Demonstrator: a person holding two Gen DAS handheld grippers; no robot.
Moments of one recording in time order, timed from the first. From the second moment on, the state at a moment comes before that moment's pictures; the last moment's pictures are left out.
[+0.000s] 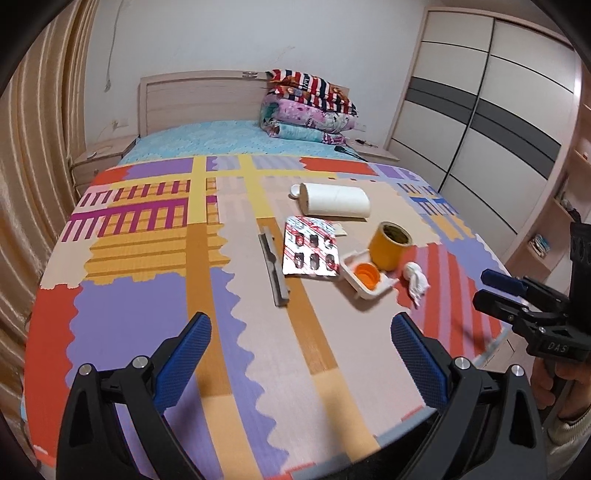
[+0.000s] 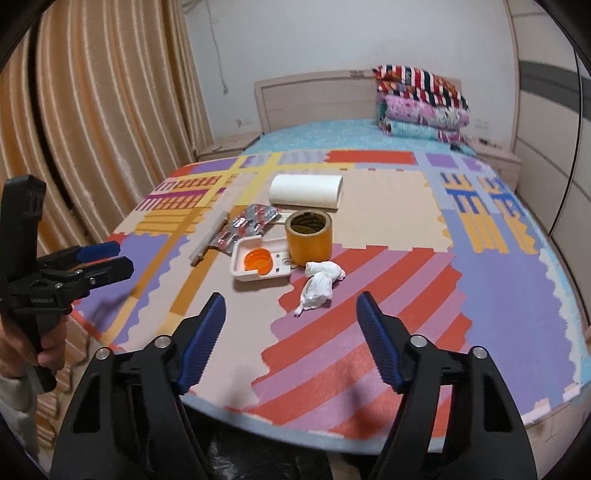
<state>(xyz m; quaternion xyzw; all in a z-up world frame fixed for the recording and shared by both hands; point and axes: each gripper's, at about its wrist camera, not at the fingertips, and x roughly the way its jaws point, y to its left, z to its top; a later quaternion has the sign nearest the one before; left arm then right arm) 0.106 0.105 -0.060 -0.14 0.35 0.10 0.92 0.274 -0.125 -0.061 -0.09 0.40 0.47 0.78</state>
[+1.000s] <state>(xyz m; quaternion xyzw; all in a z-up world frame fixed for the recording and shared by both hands) 0.172 0.139 -0.109 -0.14 0.41 0.10 0.90 0.324 -0.065 -0.119 -0.12 0.45 0.44 0.77</state>
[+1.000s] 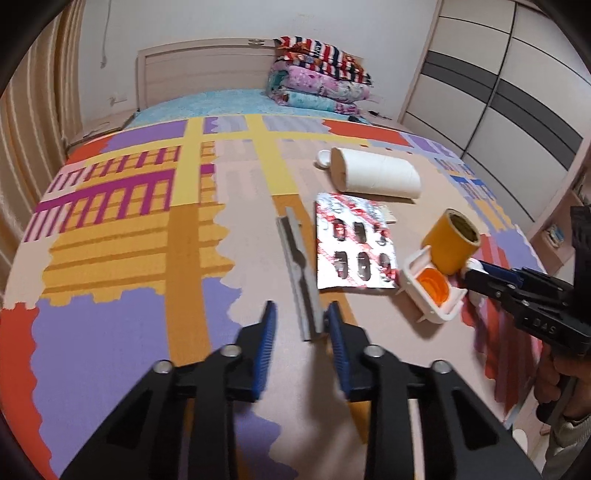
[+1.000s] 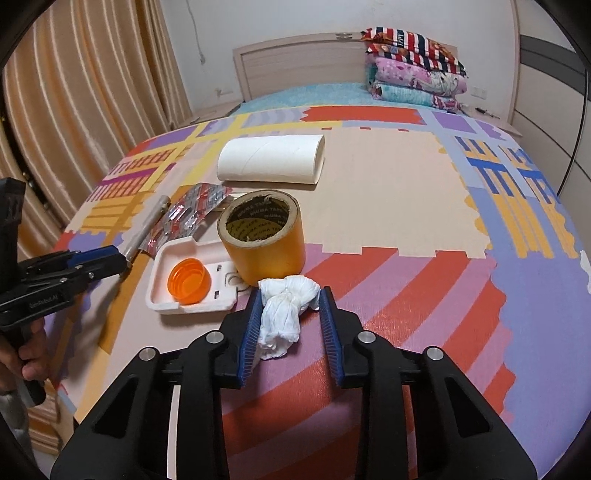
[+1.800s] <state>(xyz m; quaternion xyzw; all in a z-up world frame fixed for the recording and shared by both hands) 0.124 0.114 -0.086 -0.16 0.37 0.09 0.91 0.299 -0.097 -0.100 -0.10 0.43 0.45 0.78</state>
